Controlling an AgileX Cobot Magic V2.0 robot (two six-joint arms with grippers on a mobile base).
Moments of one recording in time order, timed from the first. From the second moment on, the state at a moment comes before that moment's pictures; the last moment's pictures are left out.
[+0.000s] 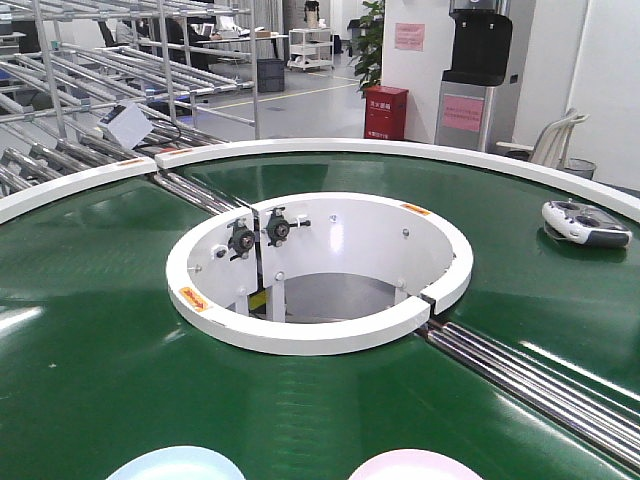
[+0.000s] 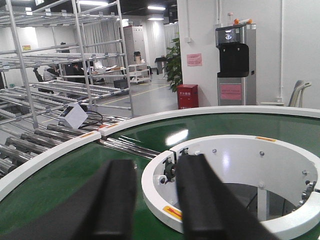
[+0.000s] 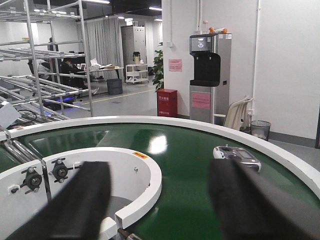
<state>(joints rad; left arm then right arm) -0.07 0.73 -0.84 -0.03 0.10 0.07 -0.05 0.71 -0.85 -0.03 0.13 0.04</state>
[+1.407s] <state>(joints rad) -0.07 1.65 -0.97 -0.08 0.58 -0.06 0.13 1.74 -1.18 0.09 0.84 0.04</state>
